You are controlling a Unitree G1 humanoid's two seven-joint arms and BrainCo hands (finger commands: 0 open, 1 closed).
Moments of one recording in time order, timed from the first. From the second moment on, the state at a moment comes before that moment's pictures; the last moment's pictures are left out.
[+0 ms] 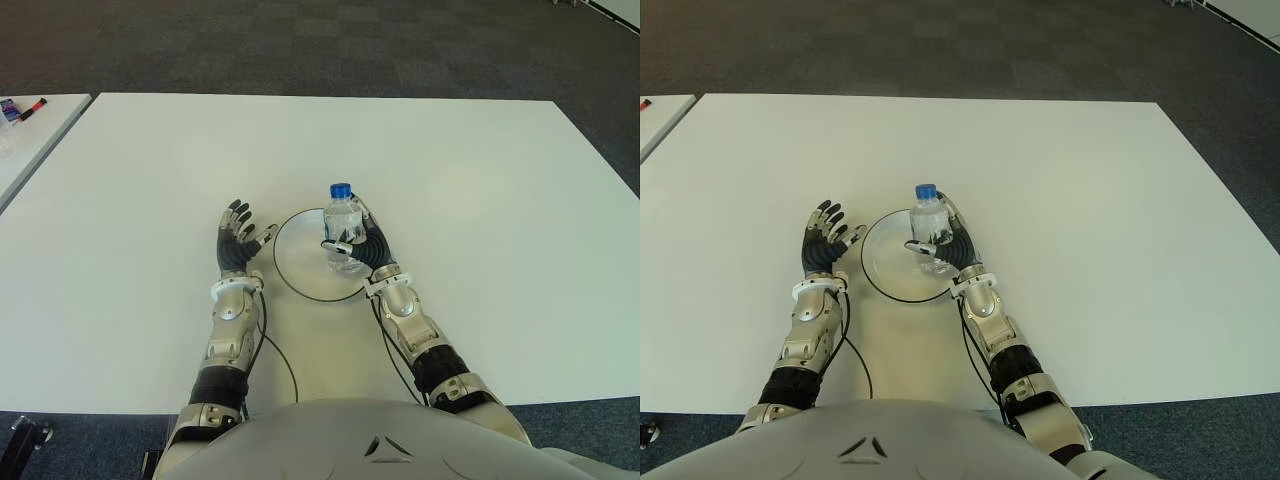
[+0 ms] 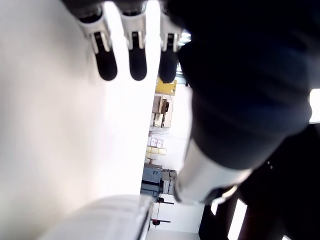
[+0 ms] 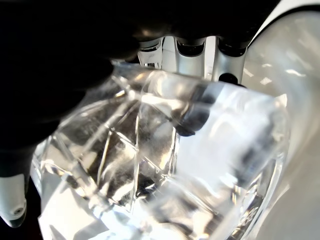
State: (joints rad) left arm 0.04 -0.07 0.02 0.35 -0.11 -0.26 0.23; right arm -0.16 -0.03 0.26 0.59 -0.33 -0.55 -0.19
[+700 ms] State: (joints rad) left arm 0.03 -0.07 0.03 0.35 -0.11 -0.26 0.23; right arm -0.19 -0.03 0.25 0.69 -0.32 -0.65 -0.19
